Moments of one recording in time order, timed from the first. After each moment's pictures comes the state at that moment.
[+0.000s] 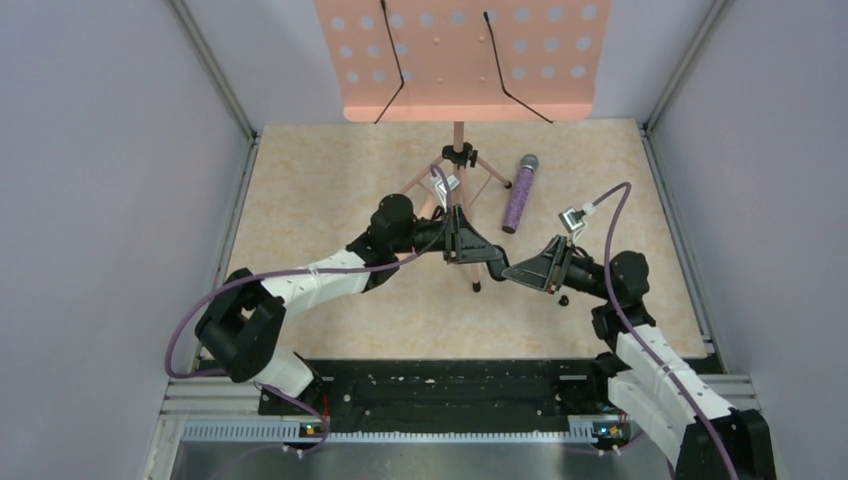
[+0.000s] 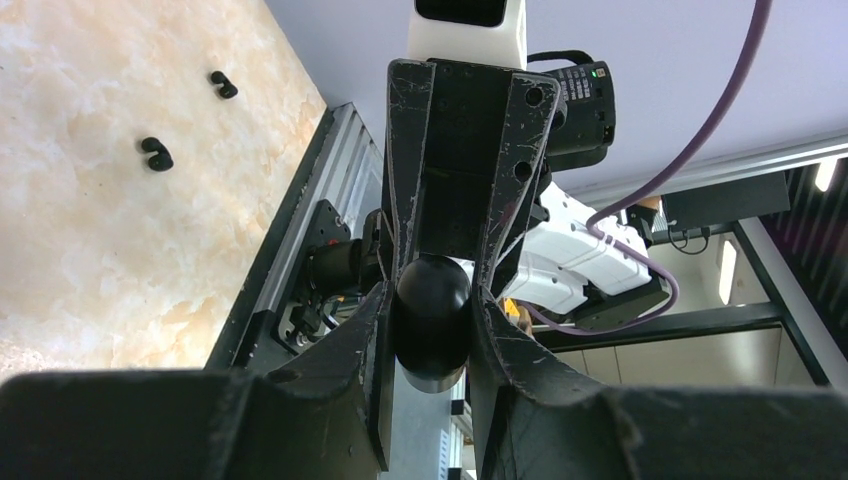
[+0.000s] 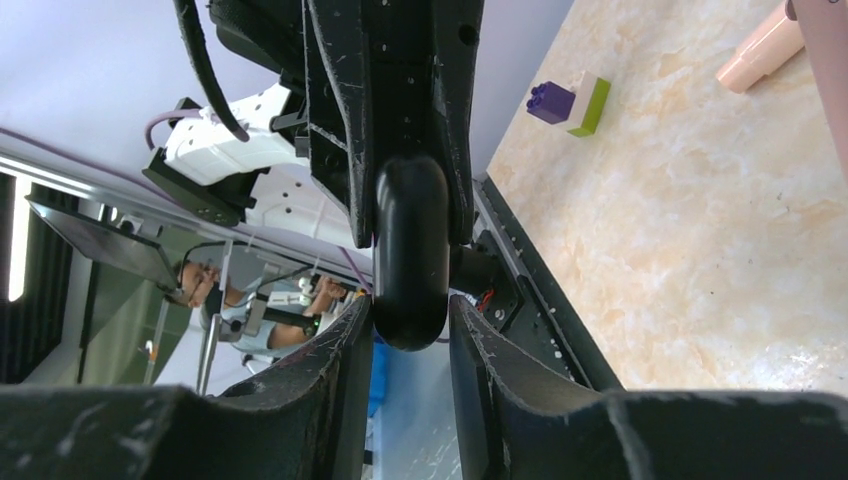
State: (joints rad) left arm -0.75 1.50 0.89 0.60 0.76 -1.17; right arm 0.21 0.77 0.28 0.65 -0.99 1.24
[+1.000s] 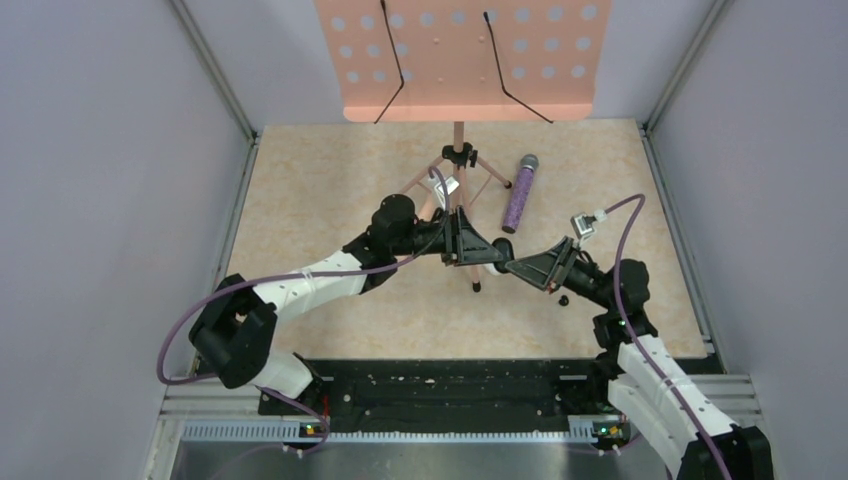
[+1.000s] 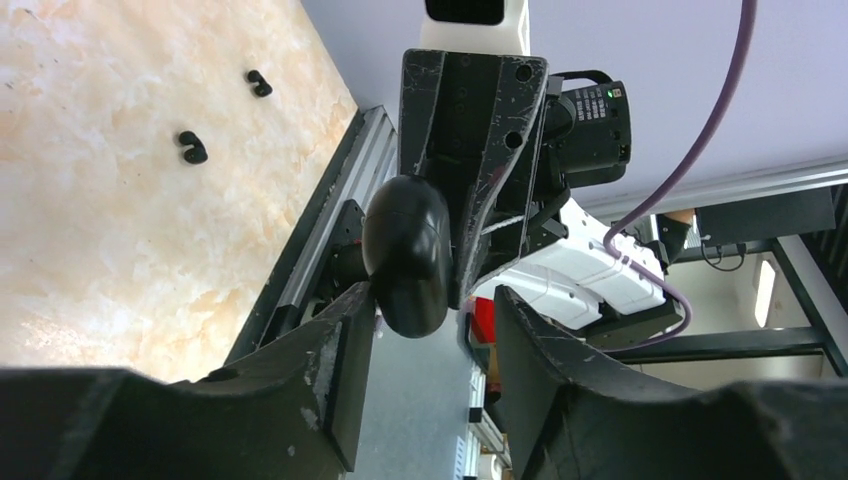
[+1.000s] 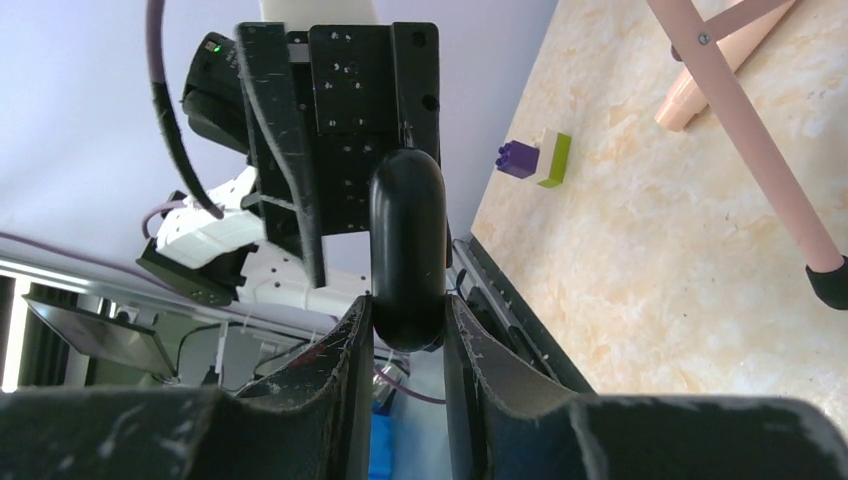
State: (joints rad) left arm -0.76 1.46 0.90 0.47 0.70 -1.10; right arm 0.21 0.69 0.23 0.58 -0.81 1.28
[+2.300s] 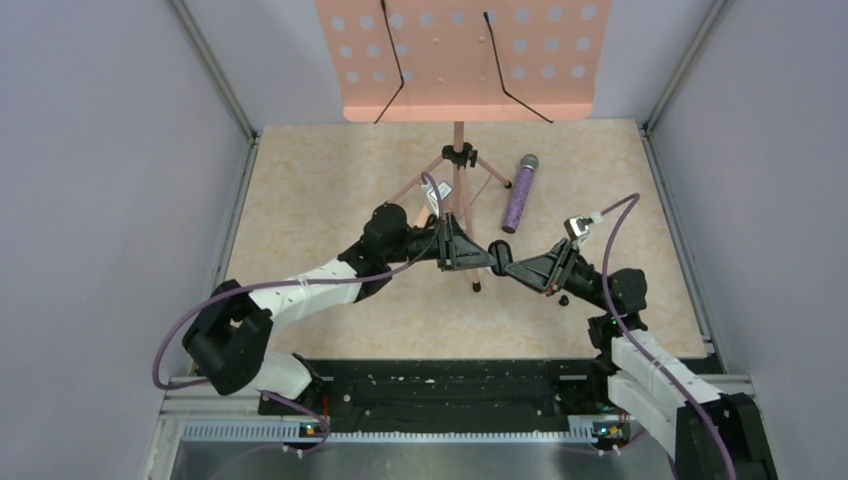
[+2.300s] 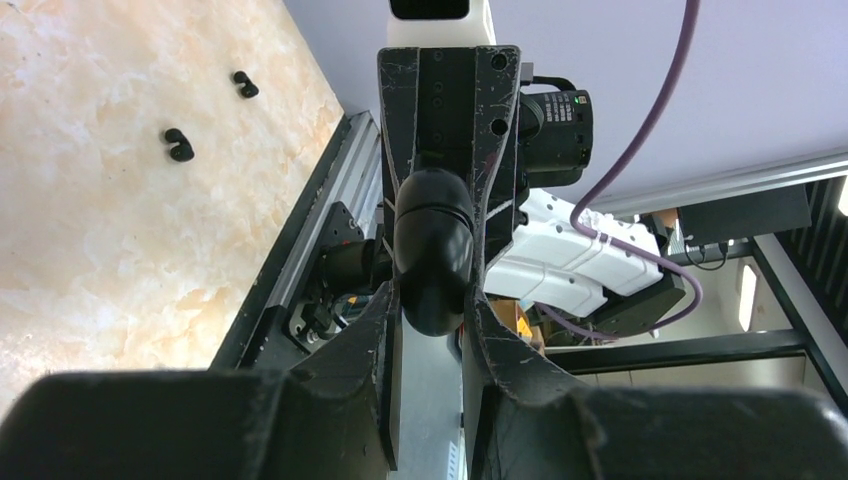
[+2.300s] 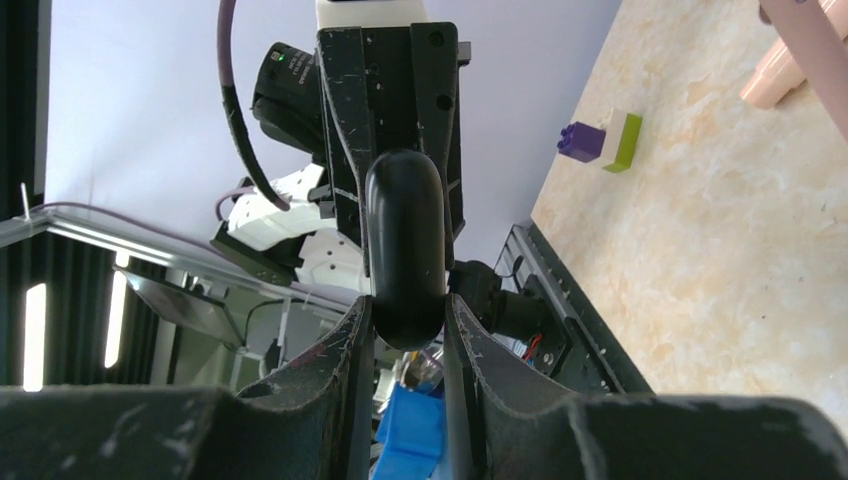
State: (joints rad) left arm -0.76 1.42 0.81 0.57 0.69 -1.15; right arm 0.21 0.82 0.16 0.95 -0.86 1.47
